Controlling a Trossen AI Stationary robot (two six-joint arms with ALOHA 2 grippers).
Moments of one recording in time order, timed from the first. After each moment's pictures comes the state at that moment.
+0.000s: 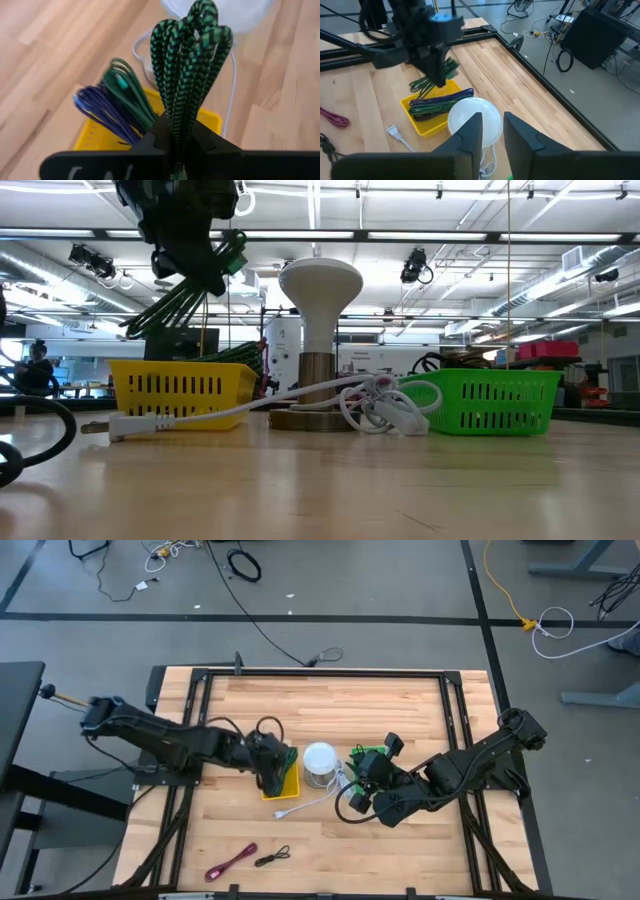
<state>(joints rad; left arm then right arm) -0.21 1.27 0.92 -0.56 -0.29 -0.62 0.52 1.62 1.66 -0.95 0.91 0.63</state>
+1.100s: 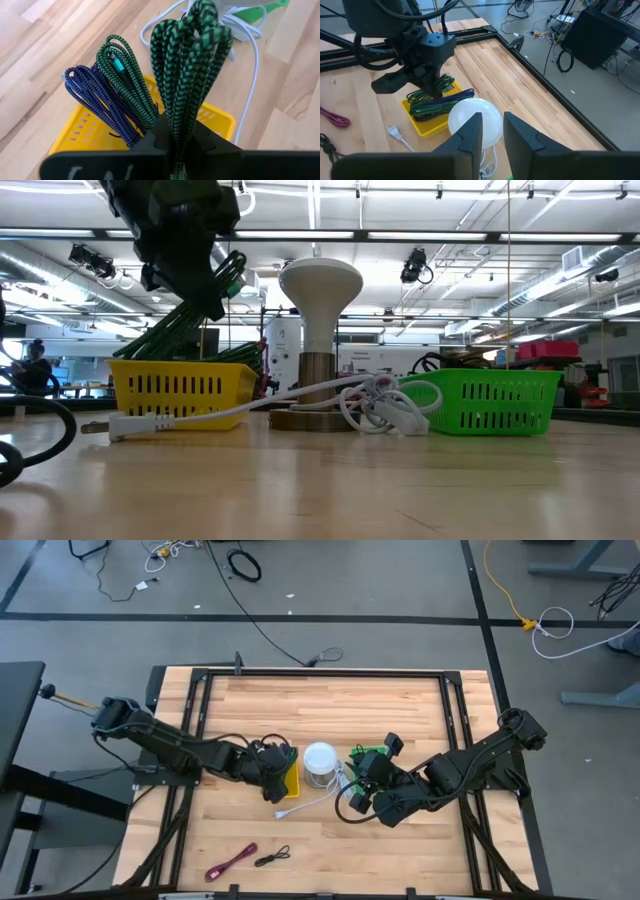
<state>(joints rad) -0.30 1.40 0.92 -0.55 -0.41 -0.78 0.52 1.62 1.66 -0.95 0.90 0.62</state>
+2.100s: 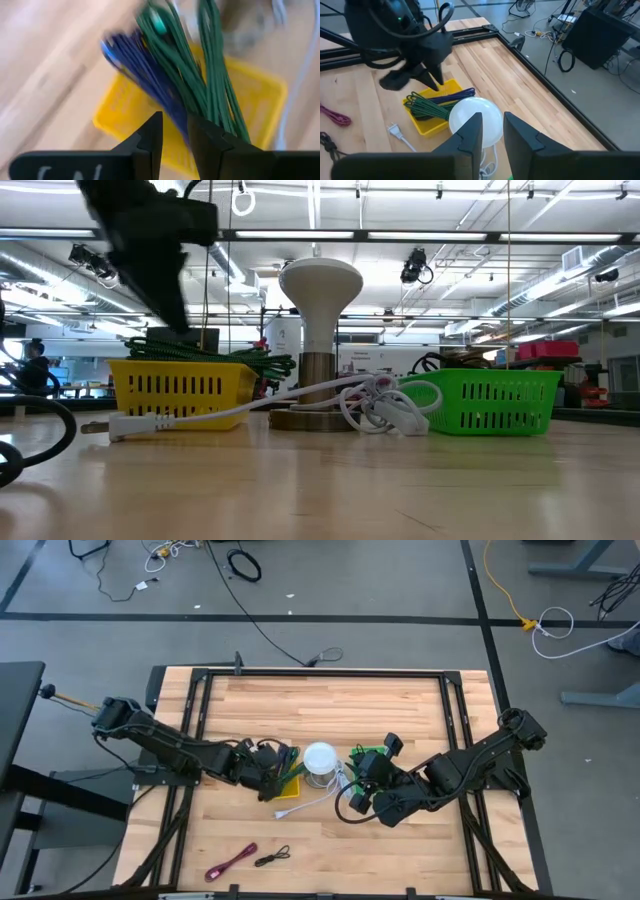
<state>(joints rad) -0.34 1.40 0.92 -0.73 -0.46 -0.82 0.52 1.62 1.66 -0.95 0.90 0.62</state>
